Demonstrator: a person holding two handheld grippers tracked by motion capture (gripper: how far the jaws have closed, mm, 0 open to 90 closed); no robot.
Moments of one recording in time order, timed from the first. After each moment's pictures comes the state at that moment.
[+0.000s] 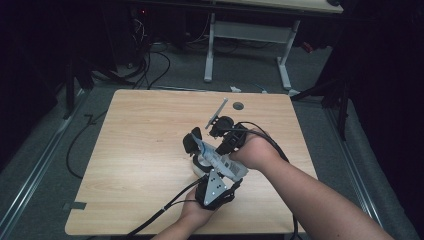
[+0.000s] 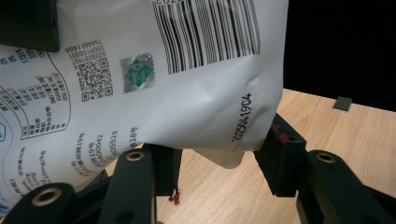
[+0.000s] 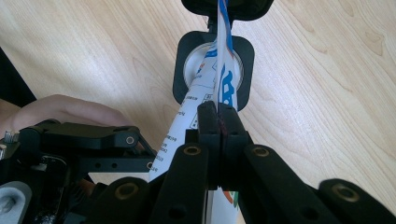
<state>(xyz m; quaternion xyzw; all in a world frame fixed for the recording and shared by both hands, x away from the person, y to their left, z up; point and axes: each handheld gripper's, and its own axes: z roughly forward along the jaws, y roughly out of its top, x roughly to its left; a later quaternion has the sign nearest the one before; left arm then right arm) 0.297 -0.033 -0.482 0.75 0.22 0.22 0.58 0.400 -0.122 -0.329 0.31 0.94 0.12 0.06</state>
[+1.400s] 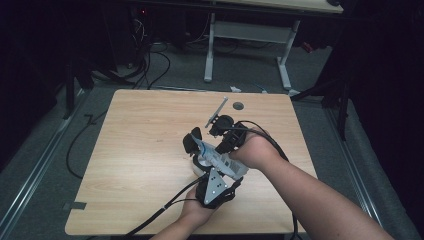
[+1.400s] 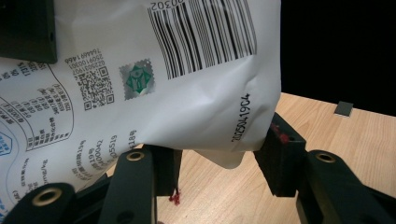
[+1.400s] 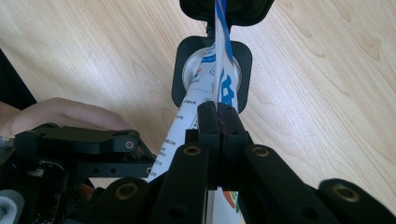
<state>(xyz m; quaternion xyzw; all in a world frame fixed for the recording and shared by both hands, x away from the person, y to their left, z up) 0.299 -0.034 -0.478 0.75 0.22 0.22 0.58 0.401 -0.122 -0.327 0.31 0.94 0.13 0.06</state>
